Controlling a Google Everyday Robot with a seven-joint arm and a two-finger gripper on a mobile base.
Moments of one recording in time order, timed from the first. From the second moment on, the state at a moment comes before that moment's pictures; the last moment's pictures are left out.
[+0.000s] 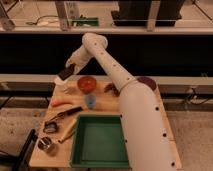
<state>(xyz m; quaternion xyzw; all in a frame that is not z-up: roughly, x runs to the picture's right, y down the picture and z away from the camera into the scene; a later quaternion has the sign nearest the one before) -0.213 -0.135 0.853 -0.05 -0.40 -0.35 0.85</state>
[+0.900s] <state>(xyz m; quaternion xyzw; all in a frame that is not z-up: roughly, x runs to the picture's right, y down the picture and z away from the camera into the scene) -0.234 -0.115 0.865 -0.01 -0.40 -0.39 0.83</state>
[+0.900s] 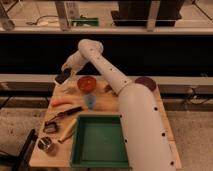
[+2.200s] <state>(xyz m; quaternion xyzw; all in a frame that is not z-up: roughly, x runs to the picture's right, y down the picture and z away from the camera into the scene) -0.254 -0.118 0.884 0.02 -0.43 -0.40 0.81</state>
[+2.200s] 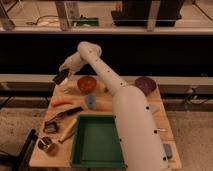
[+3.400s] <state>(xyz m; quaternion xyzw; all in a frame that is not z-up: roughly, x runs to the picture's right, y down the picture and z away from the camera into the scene) -0.280 -0.110 0.906 0.02 -0.45 -0.41 0.79</state>
